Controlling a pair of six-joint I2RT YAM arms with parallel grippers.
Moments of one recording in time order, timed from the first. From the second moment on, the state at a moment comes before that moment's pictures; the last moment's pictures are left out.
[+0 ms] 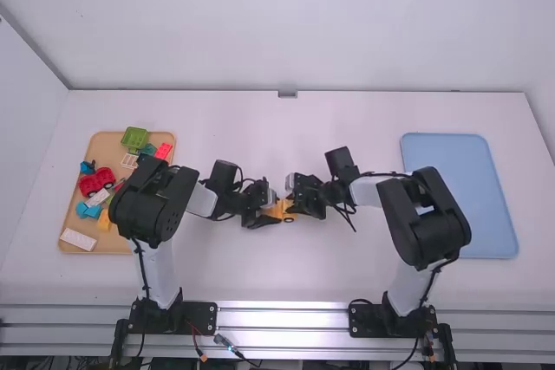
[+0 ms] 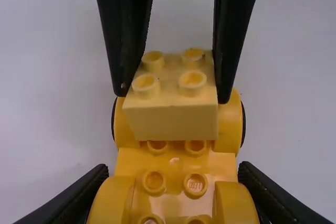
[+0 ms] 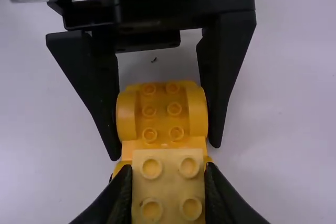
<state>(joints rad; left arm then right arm) -0.26 1.99 0.65 0.36 0.94 0.88 0.37 1.89 0.80 -0.06 -0.88 -0.98</state>
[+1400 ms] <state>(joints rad) -0.26 1.99 0.67 0.28 0.95 0.96 0.37 1.89 0.85 -0.15 -0.98 -1.00</state>
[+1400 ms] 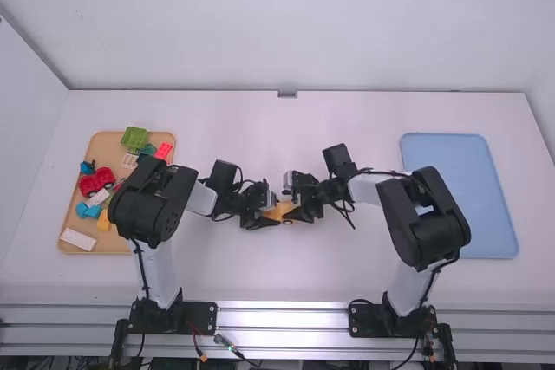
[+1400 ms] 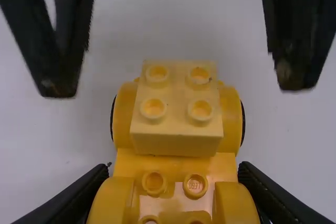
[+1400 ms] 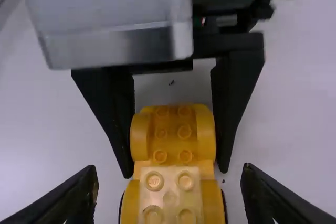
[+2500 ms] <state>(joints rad) -0.26 1.99 0.67 0.28 0.95 0.96 0.37 1.90 0.86 -0.19 -0.93 -1.07</state>
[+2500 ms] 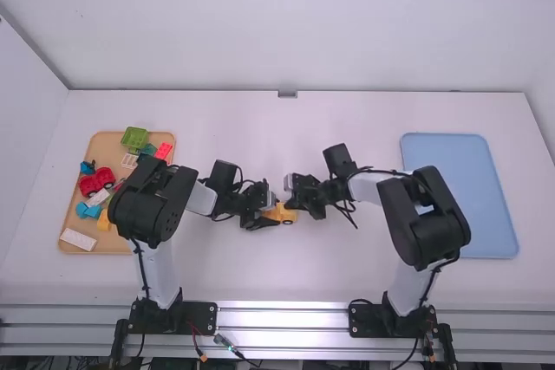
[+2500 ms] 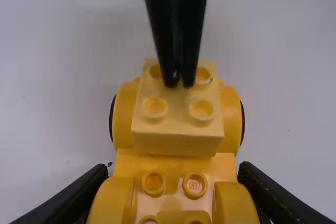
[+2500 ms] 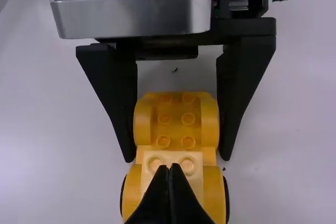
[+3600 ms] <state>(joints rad) -0.26 1.99 0.67 0.29 0.94 0.96 0.37 1.98 0.90 -0.19 -0.98 -1.10</state>
